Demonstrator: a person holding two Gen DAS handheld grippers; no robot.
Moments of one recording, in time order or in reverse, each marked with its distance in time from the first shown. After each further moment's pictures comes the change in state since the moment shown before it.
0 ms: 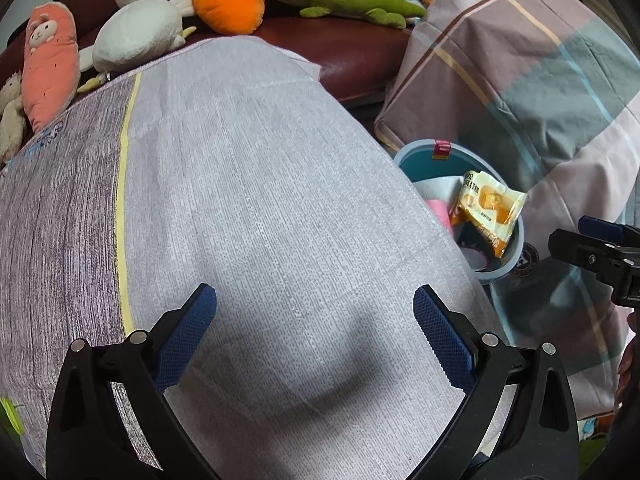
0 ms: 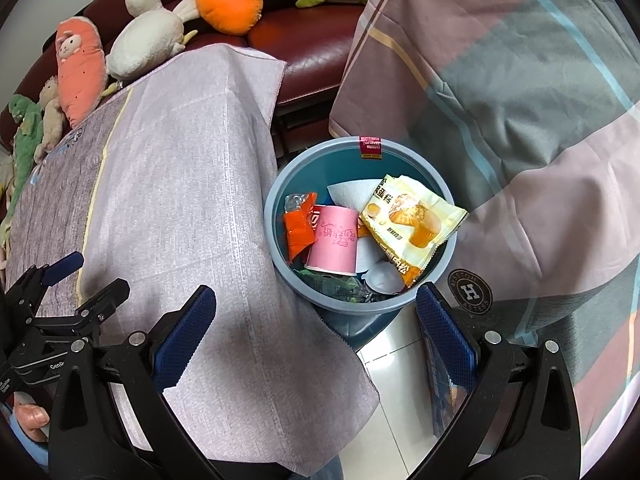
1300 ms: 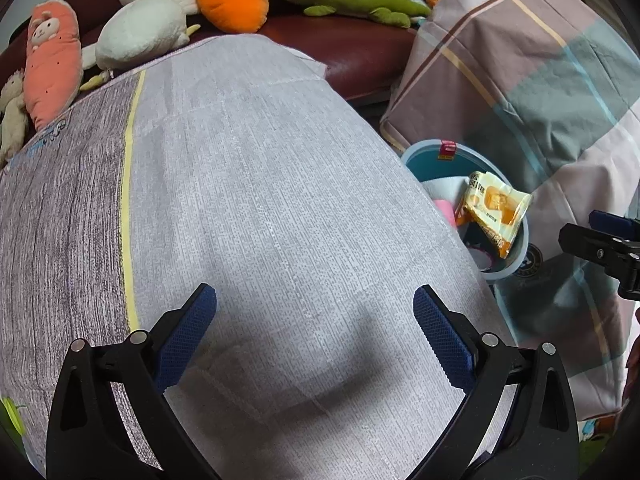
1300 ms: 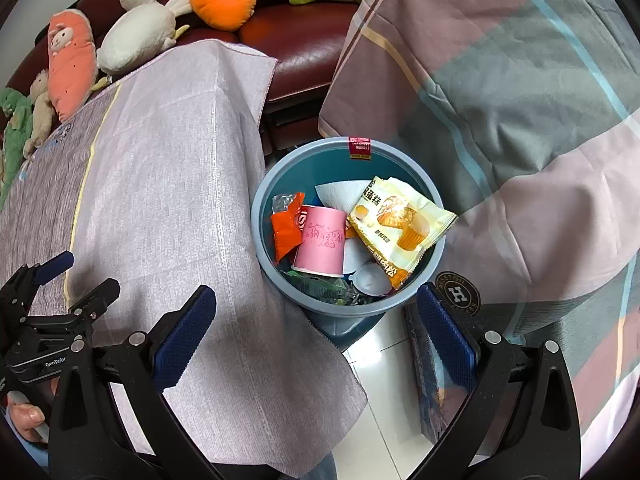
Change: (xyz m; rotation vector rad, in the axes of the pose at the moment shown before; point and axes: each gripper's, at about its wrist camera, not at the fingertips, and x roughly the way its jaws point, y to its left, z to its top) left arm -0.001 0.007 0.001 -0.002 0.002 0.005; right arm 0.000 0.001 0.004 -0.009 0.009 -0.052
